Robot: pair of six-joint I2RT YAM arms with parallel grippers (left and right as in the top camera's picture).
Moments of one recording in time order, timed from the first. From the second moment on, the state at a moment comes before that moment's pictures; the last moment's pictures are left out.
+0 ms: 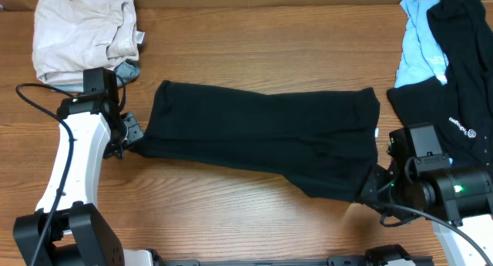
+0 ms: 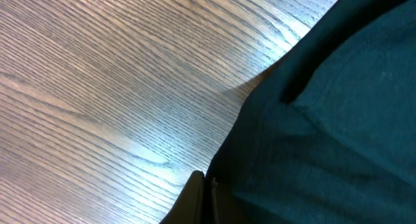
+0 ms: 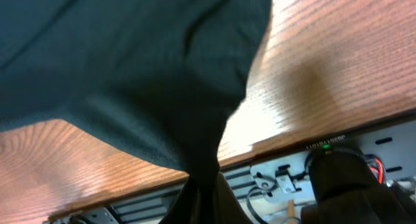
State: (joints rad) left arm 0.17 1.59 1.18 -1.01 -0.14 -0.36; right arm 0.16 0.99 1.13 -1.54 -0.17 0.67
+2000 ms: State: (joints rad) left arm 0.12 1.94 1.20 -0.34 0.15 0.23; right arm 0.03 1.59 1.33 -0.88 -0.02 0.38
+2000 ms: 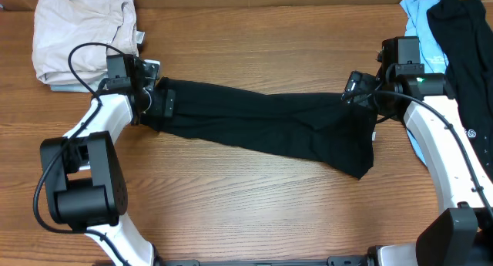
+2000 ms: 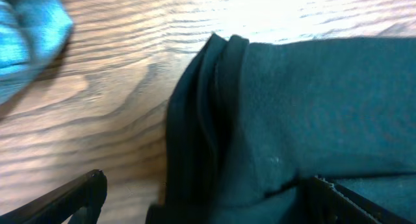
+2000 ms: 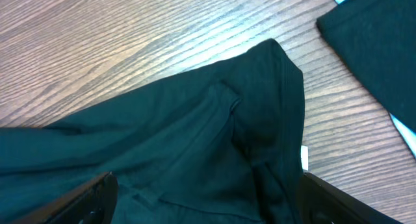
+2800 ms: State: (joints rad) left arm 0.14 1.99 1.61 -0.92 0.02 0.25; right arm 0.03 1.59 1.33 -0.90 -0.02 0.42
